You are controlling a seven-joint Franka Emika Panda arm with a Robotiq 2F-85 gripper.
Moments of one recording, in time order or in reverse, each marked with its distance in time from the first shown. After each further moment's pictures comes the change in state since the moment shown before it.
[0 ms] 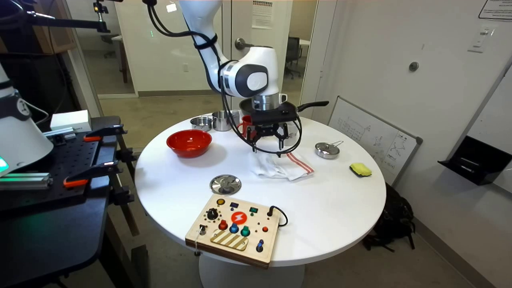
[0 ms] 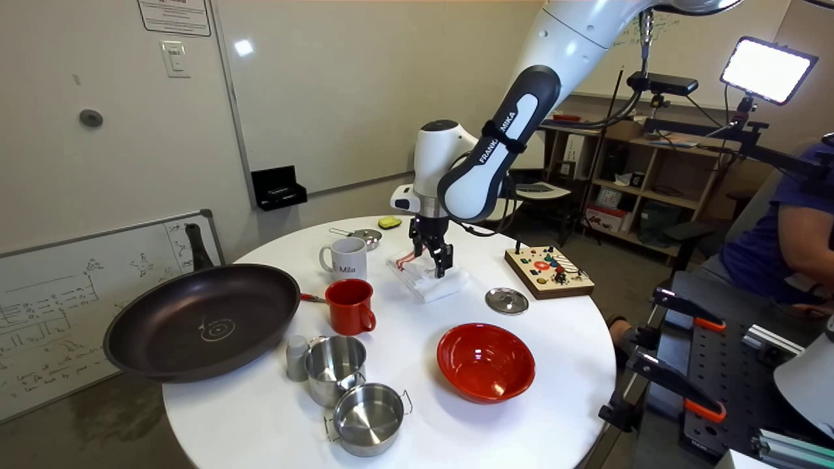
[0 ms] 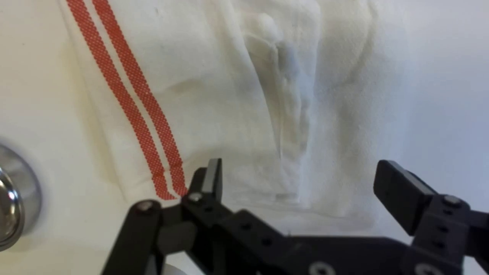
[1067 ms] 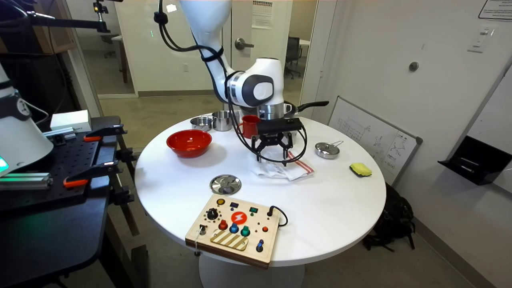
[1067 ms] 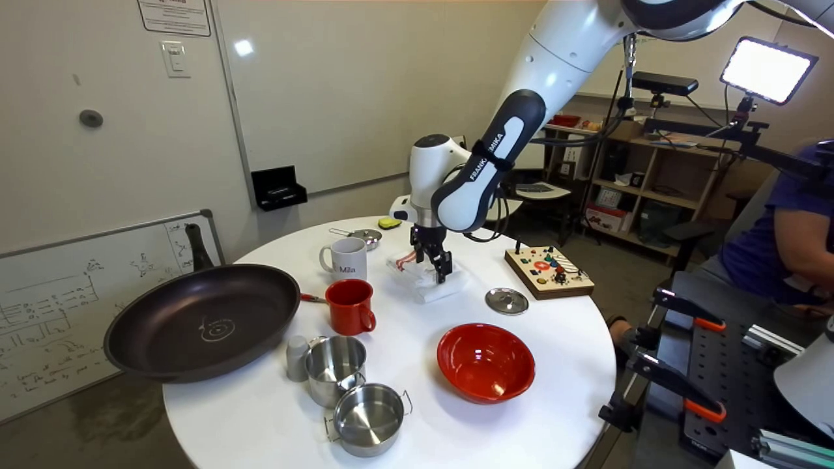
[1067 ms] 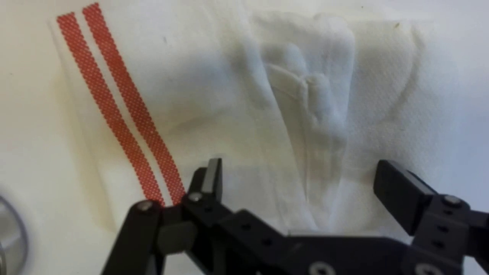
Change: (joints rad) arm 0.029 0.101 -0.046 0.122 0.000 -0.049 0.001
